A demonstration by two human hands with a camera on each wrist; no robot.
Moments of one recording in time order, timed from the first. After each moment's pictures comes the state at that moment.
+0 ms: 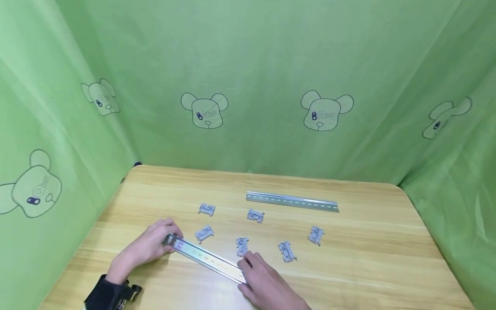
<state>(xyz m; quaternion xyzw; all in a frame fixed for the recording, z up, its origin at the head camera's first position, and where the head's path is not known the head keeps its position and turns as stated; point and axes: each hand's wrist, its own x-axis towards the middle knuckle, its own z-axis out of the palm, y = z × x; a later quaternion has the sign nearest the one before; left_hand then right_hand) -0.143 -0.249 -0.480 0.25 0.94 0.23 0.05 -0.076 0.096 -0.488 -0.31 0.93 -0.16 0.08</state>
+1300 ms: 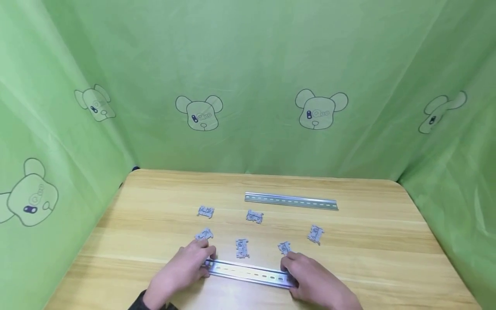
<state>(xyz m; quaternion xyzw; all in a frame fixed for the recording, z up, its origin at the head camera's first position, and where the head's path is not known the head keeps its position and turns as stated) -0.103 -0.148 -0.466 0.30 0.94 0.16 0.06 -0.084 0.190 -0.460 -0.29 0.93 -0.19 0.13</state>
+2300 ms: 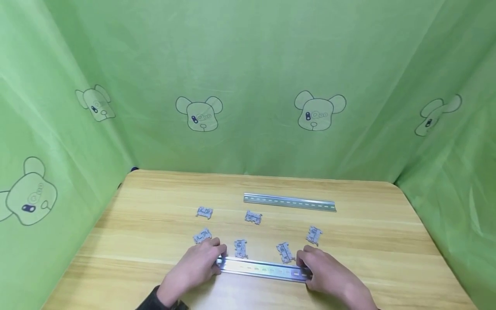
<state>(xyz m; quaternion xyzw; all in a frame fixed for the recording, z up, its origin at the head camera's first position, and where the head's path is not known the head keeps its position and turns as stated) -0.114 -0.118 -0.480 0.31 0.94 0.13 0.03 -0.093 0.229 -0.463 -0.24 0.94 -0.19 0.12</state>
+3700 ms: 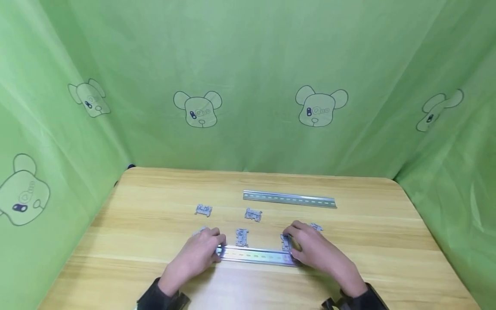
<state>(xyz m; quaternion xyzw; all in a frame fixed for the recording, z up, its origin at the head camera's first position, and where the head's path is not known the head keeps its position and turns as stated) -0.133 -0.122 -0.483 0.31 0.94 0.14 0.01 -0.132 0.207 -0.465 -0.23 0.95 -0.19 0.05</state>
